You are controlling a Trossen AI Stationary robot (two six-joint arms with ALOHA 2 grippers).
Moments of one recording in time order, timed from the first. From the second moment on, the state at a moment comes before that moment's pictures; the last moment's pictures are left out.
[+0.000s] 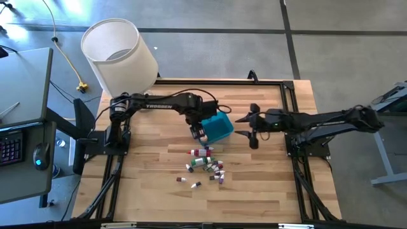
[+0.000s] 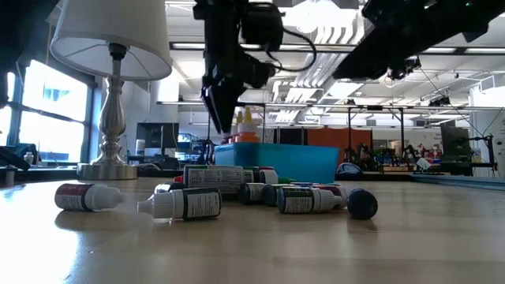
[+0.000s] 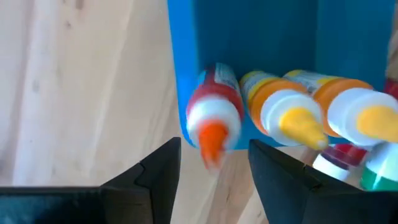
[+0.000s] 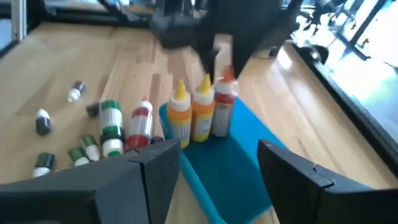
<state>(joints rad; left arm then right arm) 0.16 1.96 1.72 -1.17 -0.09 -0.18 -0.03 0.98 0.52 0.06 0.07 -0.06</state>
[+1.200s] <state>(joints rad) 0.03 1.96 2.33 -1.57 -0.35 -0.24 -0.12 1.89 0.99 0.11 0.18 0.05</state>
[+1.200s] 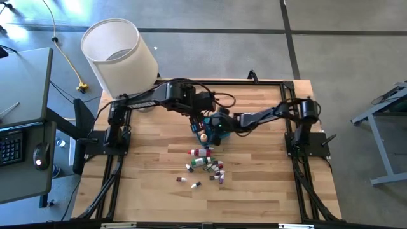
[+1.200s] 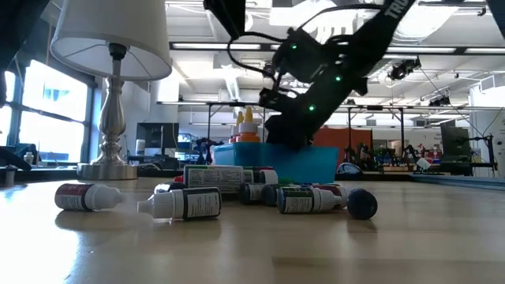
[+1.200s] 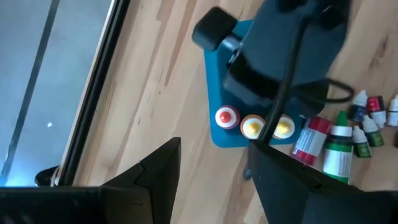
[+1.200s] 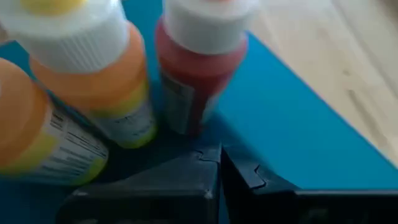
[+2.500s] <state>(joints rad) 0.00 1.96 2.33 -1.57 -0.31 -0.27 -0.13 1.94 1.04 0.23 -0.10 -0.07</state>
